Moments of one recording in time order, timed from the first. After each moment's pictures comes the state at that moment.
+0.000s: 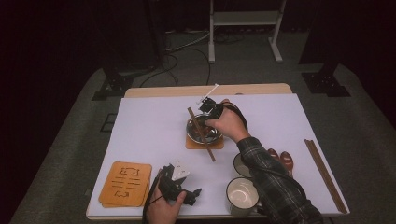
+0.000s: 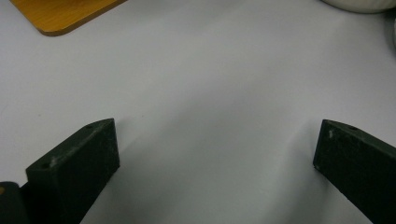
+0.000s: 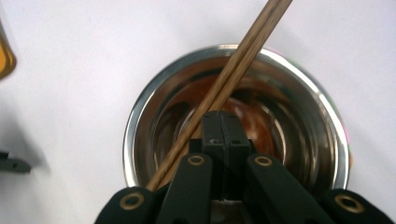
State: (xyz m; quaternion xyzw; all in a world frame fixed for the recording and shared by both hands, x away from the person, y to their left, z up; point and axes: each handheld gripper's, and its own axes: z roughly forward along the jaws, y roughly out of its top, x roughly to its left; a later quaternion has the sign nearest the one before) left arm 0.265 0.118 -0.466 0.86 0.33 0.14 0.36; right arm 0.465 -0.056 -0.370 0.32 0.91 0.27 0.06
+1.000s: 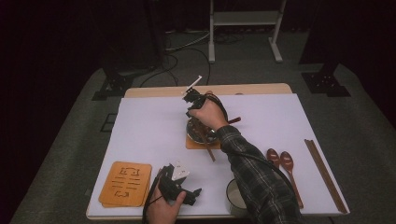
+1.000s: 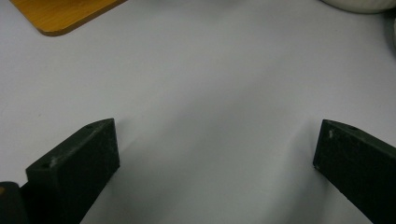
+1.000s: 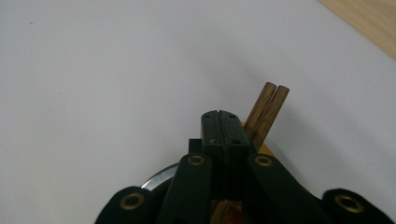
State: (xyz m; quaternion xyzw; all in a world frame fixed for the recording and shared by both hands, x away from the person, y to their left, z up) left arm 0.265 0.118 -0.466 0.86 0.33 0.14 0.36; right arm 0.513 -0.005 -0.378 0.34 0.89 0.28 0.07
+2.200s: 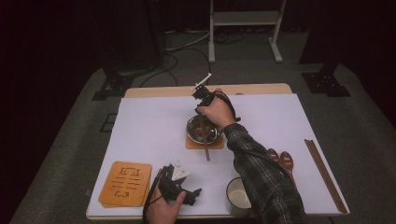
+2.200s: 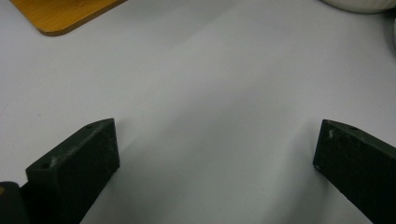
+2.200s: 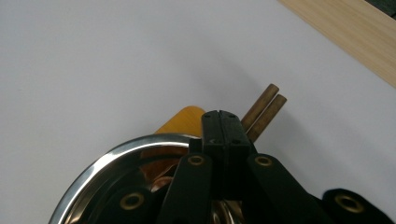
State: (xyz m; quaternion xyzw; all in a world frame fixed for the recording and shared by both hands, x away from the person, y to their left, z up) left arm 0.265 0.118 -0.466 0.86 0.33 0.14 0.36; right arm 0.520 -0.035 -0.375 0.36 0.88 0.28 0.09
